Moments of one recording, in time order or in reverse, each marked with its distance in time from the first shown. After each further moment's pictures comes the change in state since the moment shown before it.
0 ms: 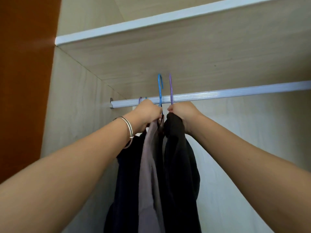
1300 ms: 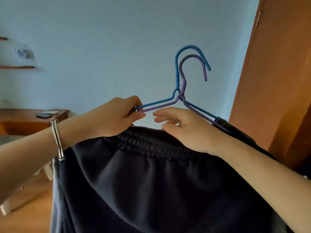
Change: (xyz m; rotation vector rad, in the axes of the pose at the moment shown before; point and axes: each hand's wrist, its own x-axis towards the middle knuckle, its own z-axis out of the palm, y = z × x) left_hand -0.513 -0.062 -0.280 1.219 0.252 -0.836; right_hand -0.440 -0.001 0.247 0.327 -1.574 -0.606
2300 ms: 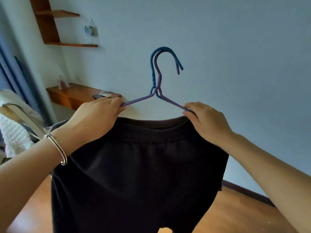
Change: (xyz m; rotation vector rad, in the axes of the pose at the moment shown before) left_hand 0.182 -0.337 0.088 0.591 0.240 -0.437; right_hand 0.452 0.225 0.130 -0.340 0.113 -0.427
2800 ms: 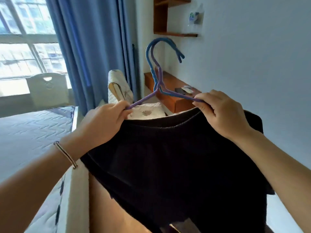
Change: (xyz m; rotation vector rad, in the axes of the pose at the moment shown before) left_hand 0.006 -0.096 0.039 0.186 -0.043 -0.635; right_hand 0.218 -0.031 0.162 0.398 0.107 -0.649
